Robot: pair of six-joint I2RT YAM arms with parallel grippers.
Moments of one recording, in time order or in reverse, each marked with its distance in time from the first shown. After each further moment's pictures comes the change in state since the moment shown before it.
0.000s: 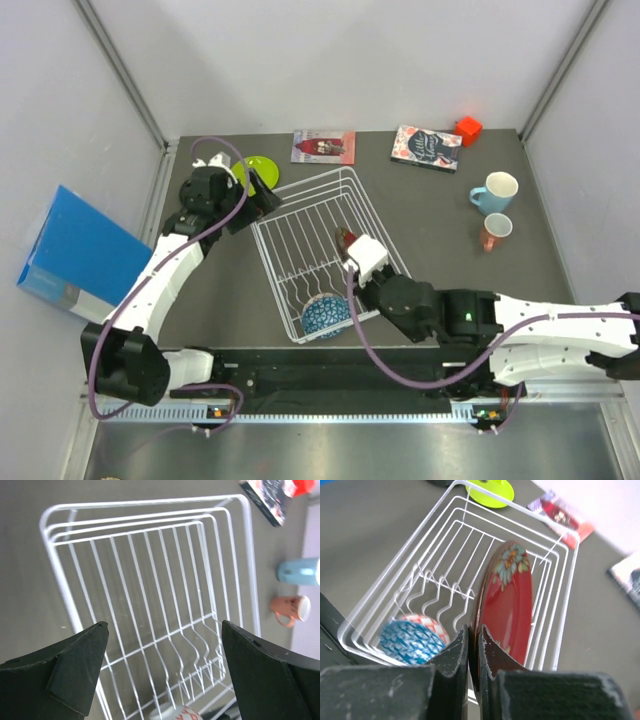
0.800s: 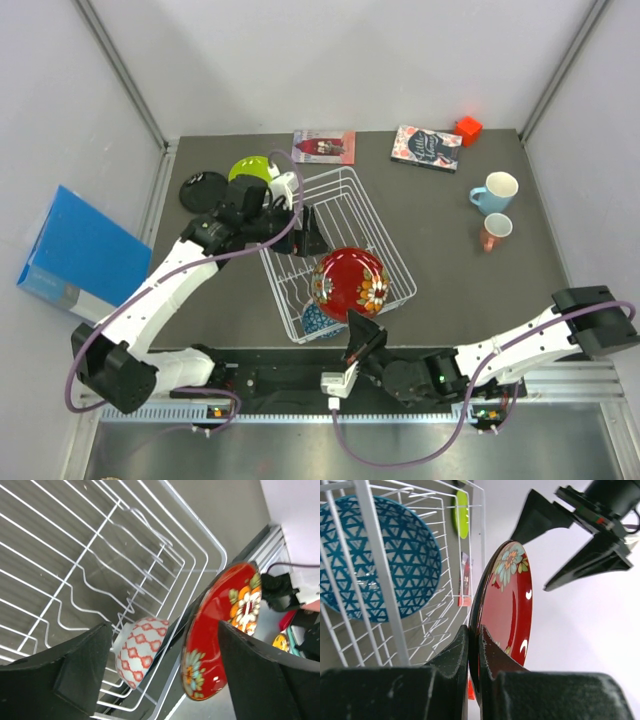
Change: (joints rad) left arm -0.307 -0.031 0.088 -0.166 0.347 0.264; right arm 0.364 0.087 -0.599 0.808 0.226 -1.335
